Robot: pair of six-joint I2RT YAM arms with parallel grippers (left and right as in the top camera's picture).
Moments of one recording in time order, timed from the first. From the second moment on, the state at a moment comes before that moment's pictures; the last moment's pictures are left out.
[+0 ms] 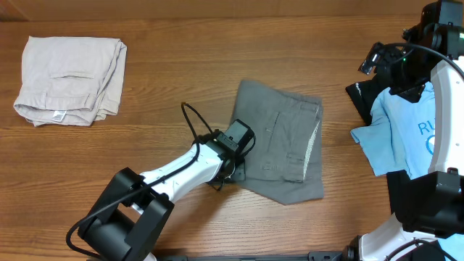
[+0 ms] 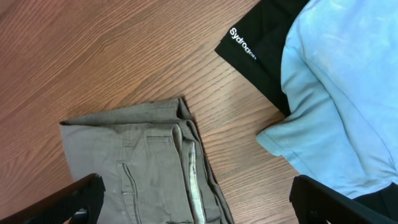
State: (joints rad) left arm -0.68 1.76 0.97 -0.64 0.07 -0.71; right arm -0.20 1.84 1.92 -1.34 -0.19 0.33
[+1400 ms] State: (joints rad) left arm -0.88 1.86 1.15 -0.41 0.29 -0.65; right arm -0.20 1.84 1.92 -1.34 -0.19 0.33
